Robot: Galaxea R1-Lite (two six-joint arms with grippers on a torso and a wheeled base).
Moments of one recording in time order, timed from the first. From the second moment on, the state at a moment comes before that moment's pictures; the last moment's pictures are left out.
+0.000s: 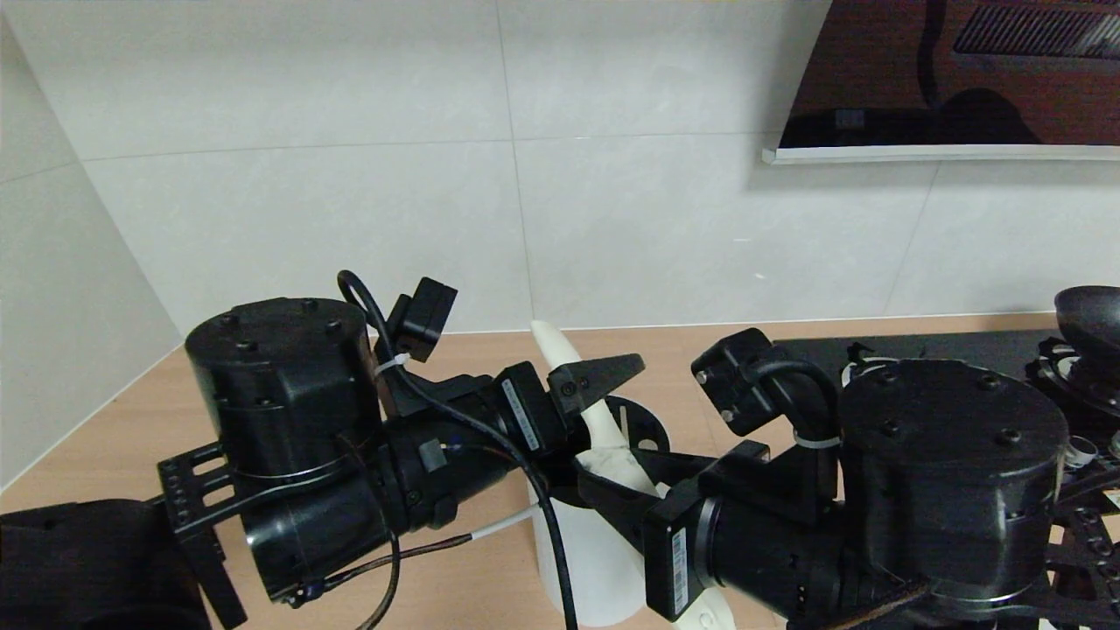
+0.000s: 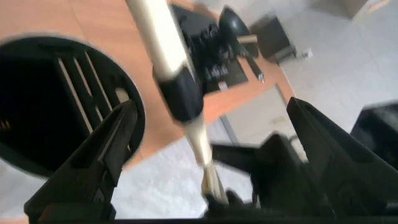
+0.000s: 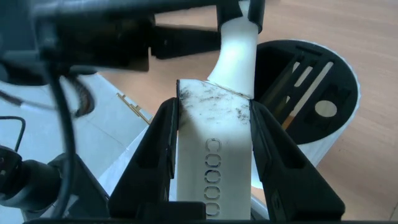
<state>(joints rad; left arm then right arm) -0.75 1.63 -0.67 -0.82 -0.08 -0.85 1.07 1.64 -0.78 -0.62 -0.24 0.30</state>
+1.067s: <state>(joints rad) -0.74 1.65 -0.67 -0.83 -0.08 -0.84 1.07 1.64 -0.77 -0.62 -0.24 0.29</state>
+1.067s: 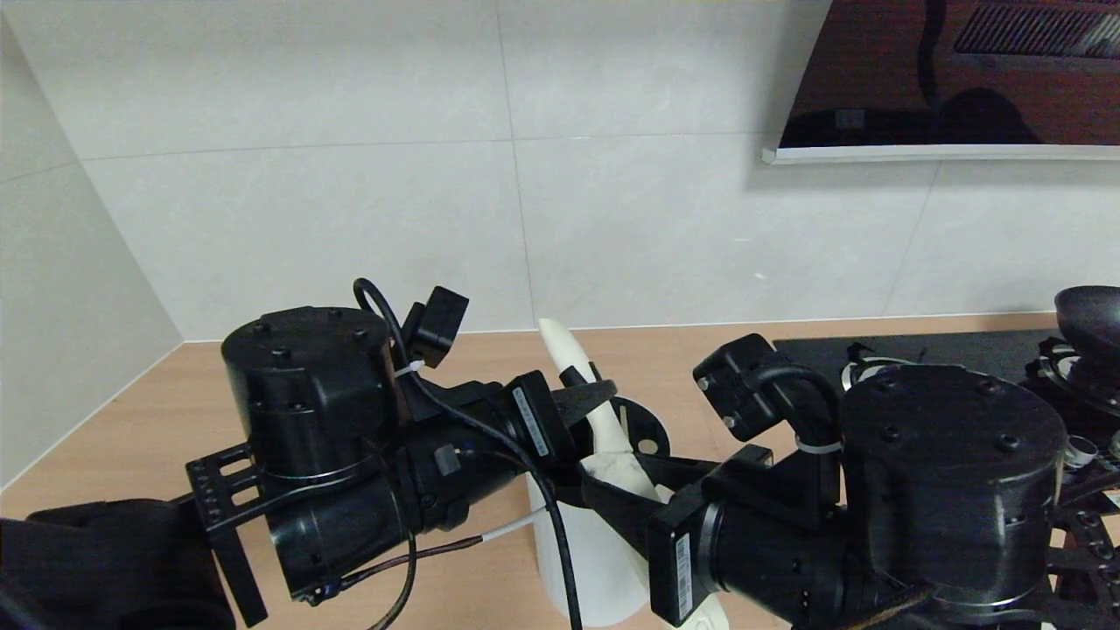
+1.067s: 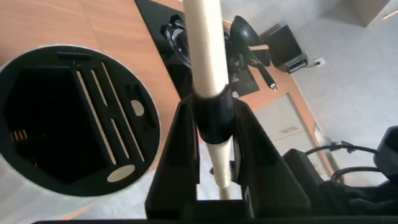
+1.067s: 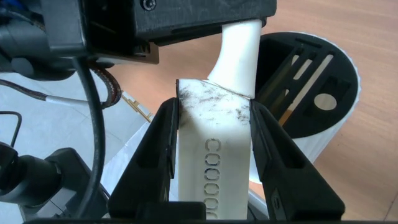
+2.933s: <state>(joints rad) -0.71 1.46 -0.94 -0.35 0.36 -0.52 0.83 1.52 -0.78 -0.62 -0.23 0.26</state>
